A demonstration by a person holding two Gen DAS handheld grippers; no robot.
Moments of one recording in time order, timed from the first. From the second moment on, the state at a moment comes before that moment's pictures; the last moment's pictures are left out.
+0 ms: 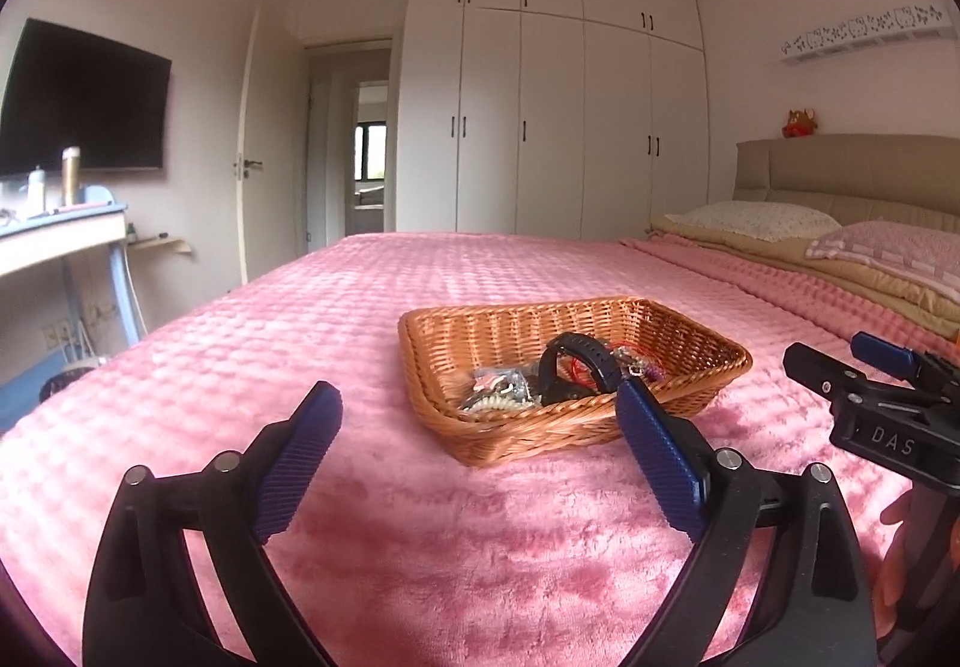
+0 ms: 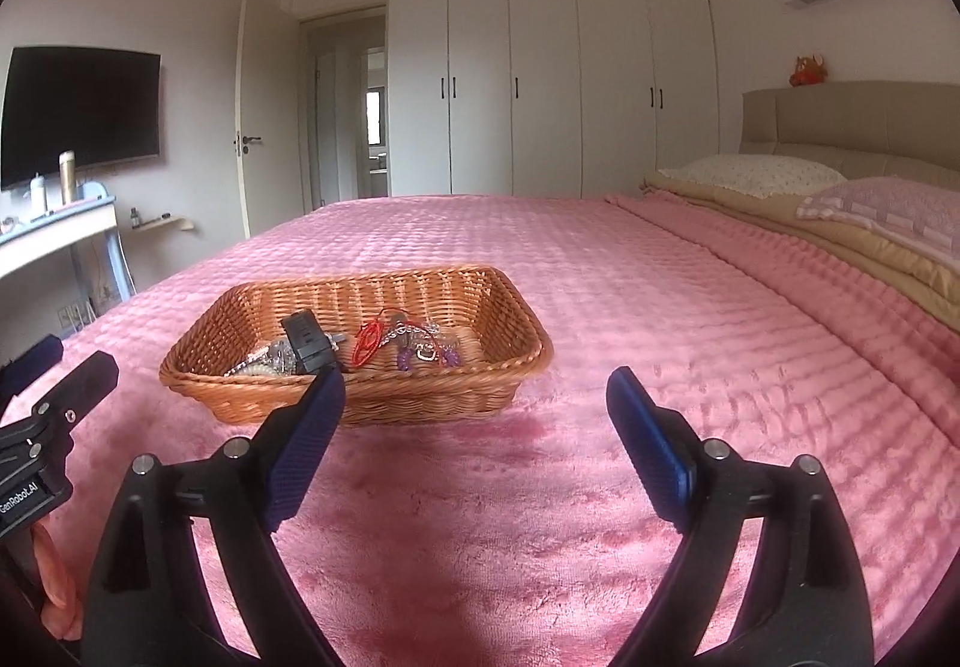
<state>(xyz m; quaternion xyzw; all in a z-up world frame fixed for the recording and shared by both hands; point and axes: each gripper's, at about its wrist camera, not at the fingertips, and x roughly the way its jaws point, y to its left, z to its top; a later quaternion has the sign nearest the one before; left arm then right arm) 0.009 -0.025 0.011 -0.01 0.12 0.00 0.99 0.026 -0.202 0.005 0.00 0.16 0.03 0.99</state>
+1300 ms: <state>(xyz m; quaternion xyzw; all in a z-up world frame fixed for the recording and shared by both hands) 0.005 -0.030 0.013 0.00 0.12 0.01 0.99 0.024 -0.193 0.004 -0.01 0.16 0.03 0.99</state>
